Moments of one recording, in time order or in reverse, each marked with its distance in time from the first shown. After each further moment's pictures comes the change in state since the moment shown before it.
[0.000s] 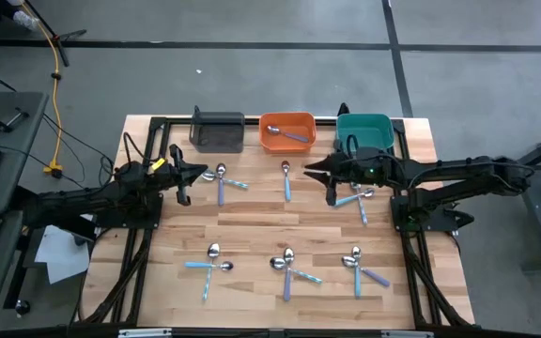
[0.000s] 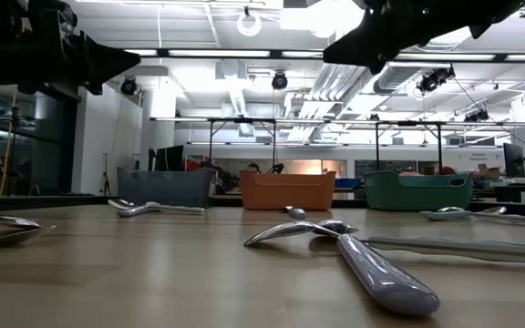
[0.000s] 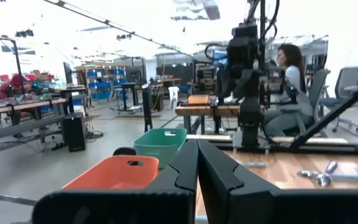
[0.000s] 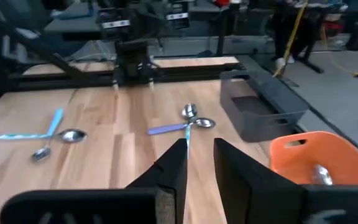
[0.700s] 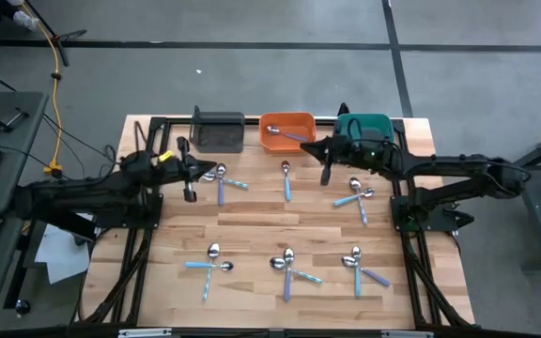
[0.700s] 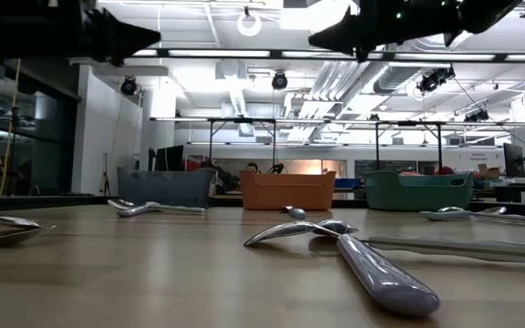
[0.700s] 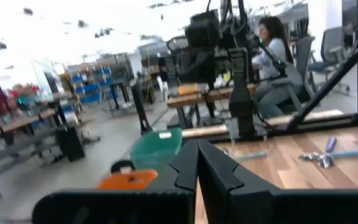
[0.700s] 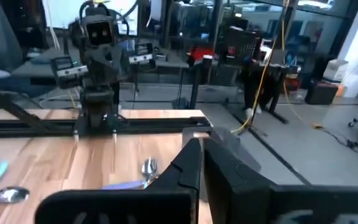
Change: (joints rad) left arm -0.001 0.304 0.205 0.012 0.076 0.160; right arm -0.146 0.081 0.043 0.225 -0.098 -0.114
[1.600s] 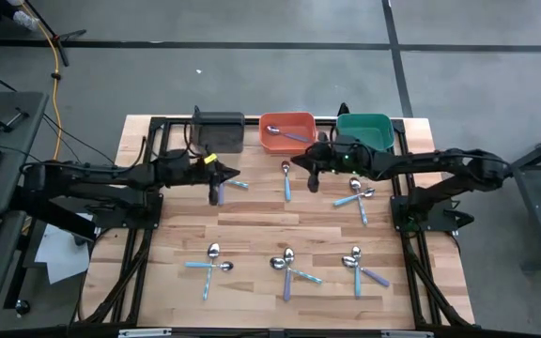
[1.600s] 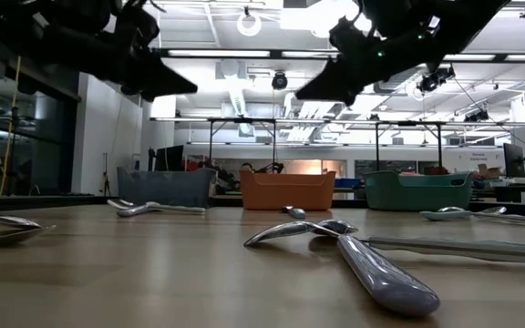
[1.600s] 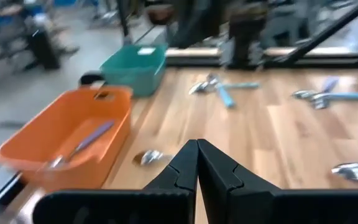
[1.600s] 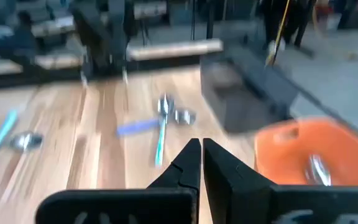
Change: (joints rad) left arm -0.047 0.404 0.153 -0.105 -0.084 -0.129; right arm -0.005 0.173 0.012 -0.118 -0.045 0.126
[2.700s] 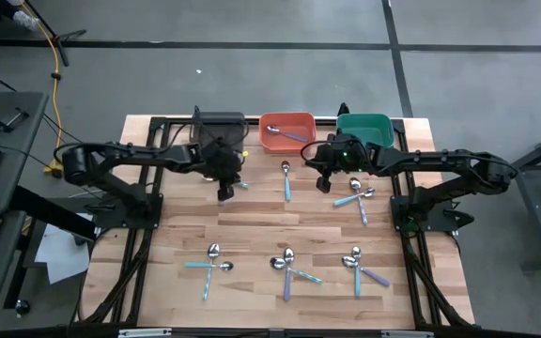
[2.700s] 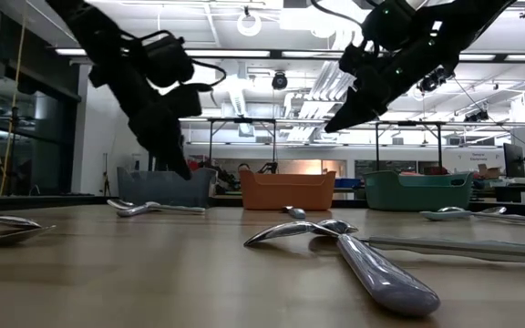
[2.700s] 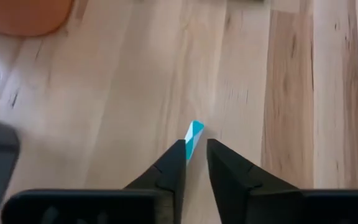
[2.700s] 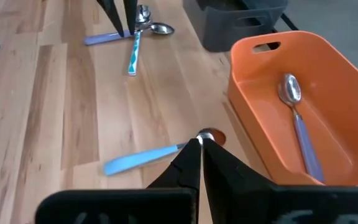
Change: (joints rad) left arm 0.159 0.469 0.343 -0.596 0.142 0.099; right arm -0.073 -0.049 -0.002 -0.313 0.019 -0.107
